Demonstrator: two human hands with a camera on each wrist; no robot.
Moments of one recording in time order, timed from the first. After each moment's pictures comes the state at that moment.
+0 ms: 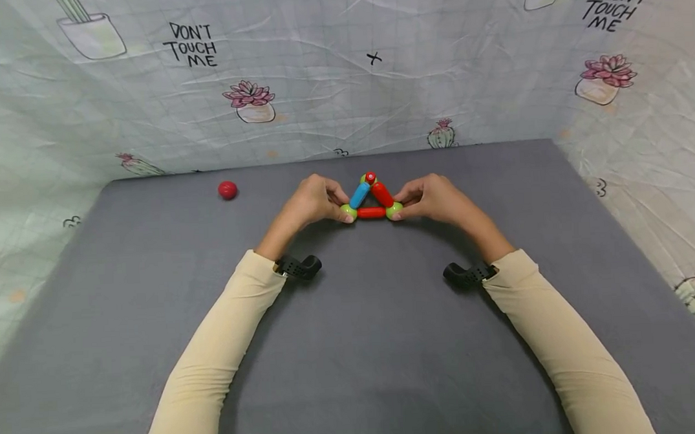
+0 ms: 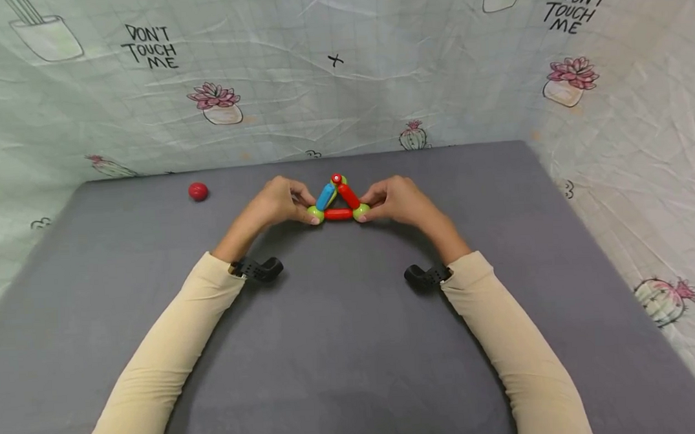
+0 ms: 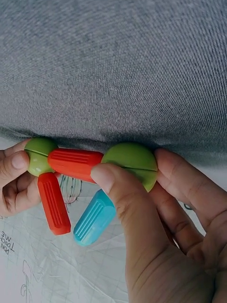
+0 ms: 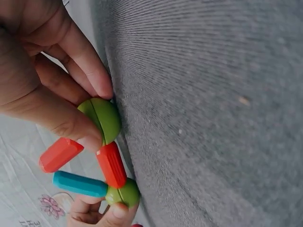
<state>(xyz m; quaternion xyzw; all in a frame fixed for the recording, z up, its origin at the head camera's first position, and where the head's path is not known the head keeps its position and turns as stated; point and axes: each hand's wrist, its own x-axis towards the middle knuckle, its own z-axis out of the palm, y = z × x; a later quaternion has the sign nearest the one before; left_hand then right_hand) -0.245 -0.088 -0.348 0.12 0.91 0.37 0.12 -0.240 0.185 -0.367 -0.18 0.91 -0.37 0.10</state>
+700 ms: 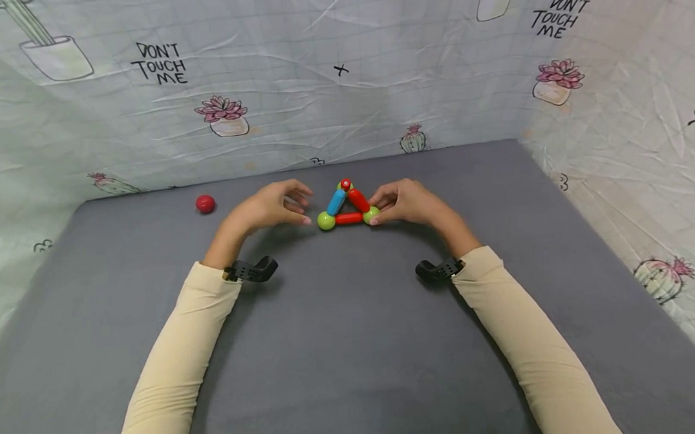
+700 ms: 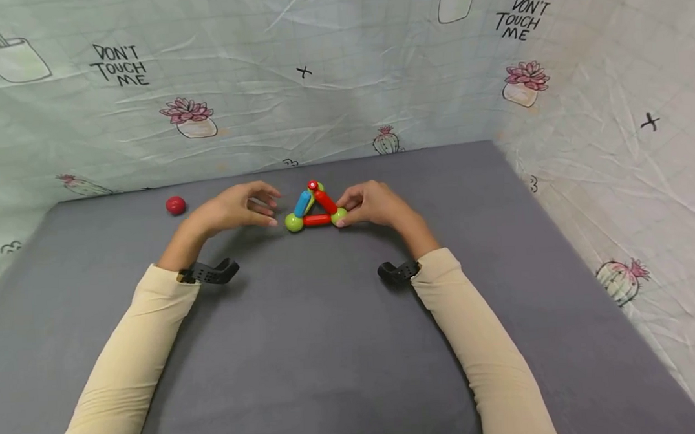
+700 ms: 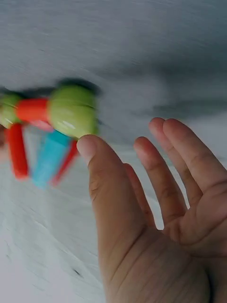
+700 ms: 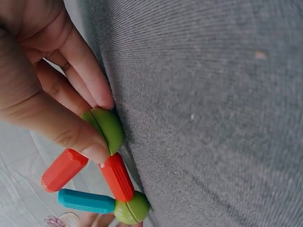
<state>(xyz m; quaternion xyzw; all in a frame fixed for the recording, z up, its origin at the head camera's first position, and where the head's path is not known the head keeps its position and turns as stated) -0.248 -0.126 -0.328 0.20 0.88 0.38 0.20 -0.241 0.187 -0.367 -0.18 0.89 -0.41 0.12</state>
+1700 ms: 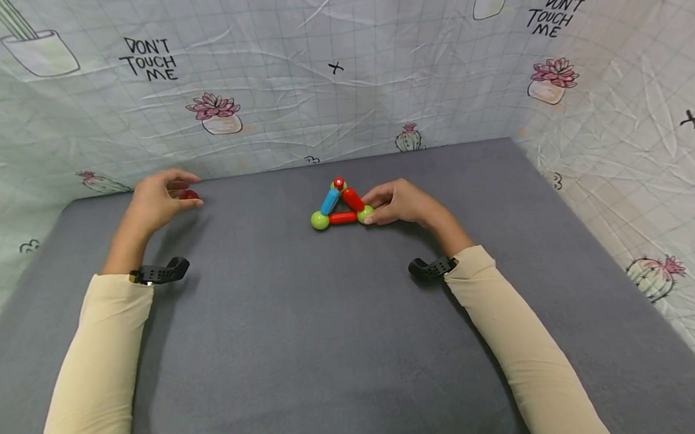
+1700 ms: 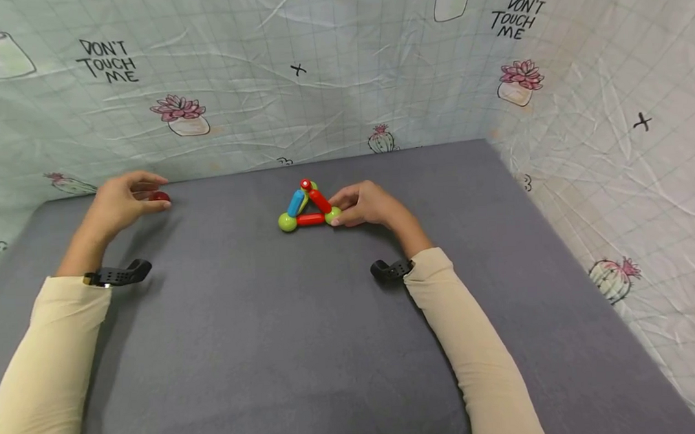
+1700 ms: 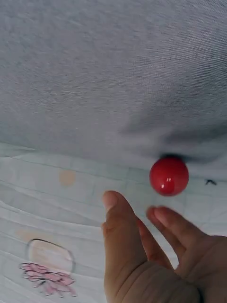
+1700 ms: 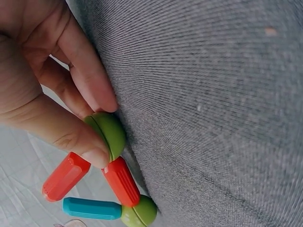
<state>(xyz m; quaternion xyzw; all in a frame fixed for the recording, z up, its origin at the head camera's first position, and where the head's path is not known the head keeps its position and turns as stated) -0.260 -0.281 -0.326 0.08 0.95 0.30 0.00 -0.243 0.187 -0.371 -0.14 0.84 -0.50 0.17</state>
